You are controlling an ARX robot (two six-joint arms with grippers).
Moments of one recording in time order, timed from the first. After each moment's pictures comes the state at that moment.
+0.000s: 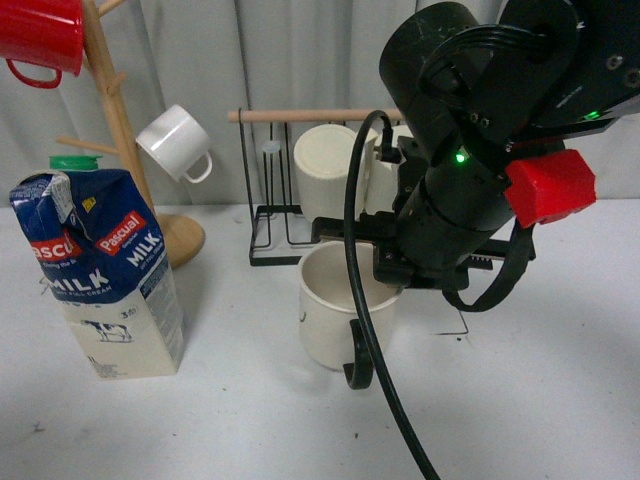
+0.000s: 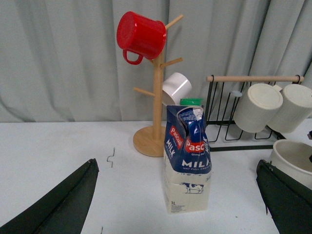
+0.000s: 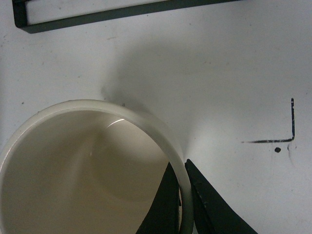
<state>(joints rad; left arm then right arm) 0.00 0.00 0.01 0.00 0.00 -0.02 0.43 2.12 1.42 -0.33 0.05 0.43</state>
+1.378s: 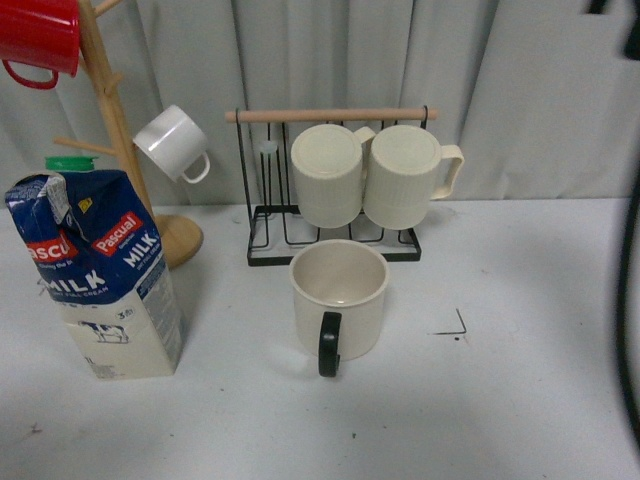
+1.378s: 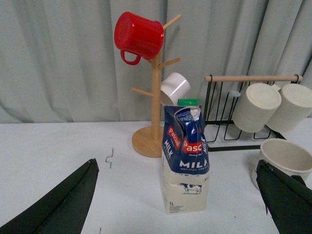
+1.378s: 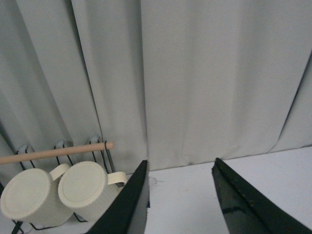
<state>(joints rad) 0.00 0.00 0.01 0.00 0.00 -0.02 0.25 1.44 0.65 0.80 0.28 0.05</state>
